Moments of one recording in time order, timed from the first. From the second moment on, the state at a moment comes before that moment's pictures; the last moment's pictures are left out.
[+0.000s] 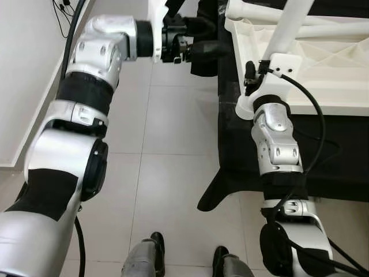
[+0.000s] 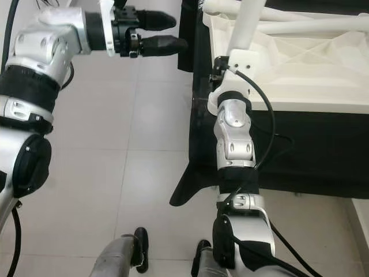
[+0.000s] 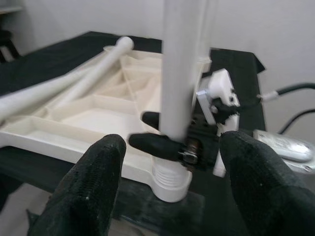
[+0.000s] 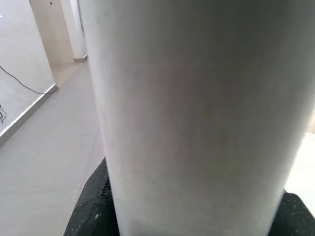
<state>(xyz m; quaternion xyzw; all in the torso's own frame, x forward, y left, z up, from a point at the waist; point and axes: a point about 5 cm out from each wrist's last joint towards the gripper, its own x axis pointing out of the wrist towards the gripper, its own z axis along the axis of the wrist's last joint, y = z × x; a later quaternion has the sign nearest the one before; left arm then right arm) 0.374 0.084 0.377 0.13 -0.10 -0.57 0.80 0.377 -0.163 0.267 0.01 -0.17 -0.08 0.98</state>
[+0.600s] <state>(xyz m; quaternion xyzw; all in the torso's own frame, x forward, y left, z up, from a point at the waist) 0.345 0.123 0.284 0.06 -0.03 -0.50 0.86 0.374 -0.173 0.259 0.02 -0.18 -0.08 0.98</state>
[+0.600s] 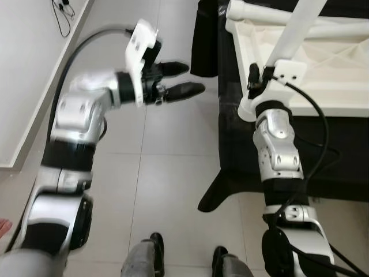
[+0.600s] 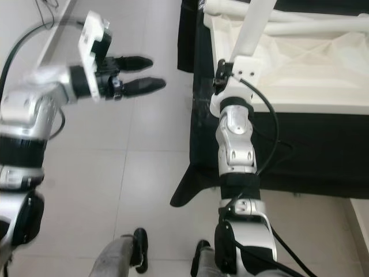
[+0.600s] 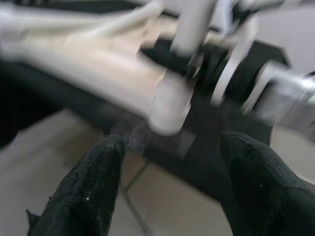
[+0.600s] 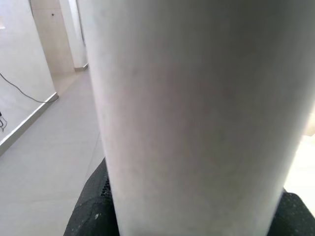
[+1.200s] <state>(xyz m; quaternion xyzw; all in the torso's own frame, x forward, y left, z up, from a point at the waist) 0.309 0.130 0.241 0.05 -0.01 -0.45 0.89 0.375 -0.179 0.247 0.05 -0.17 -0.04 0.98</state>
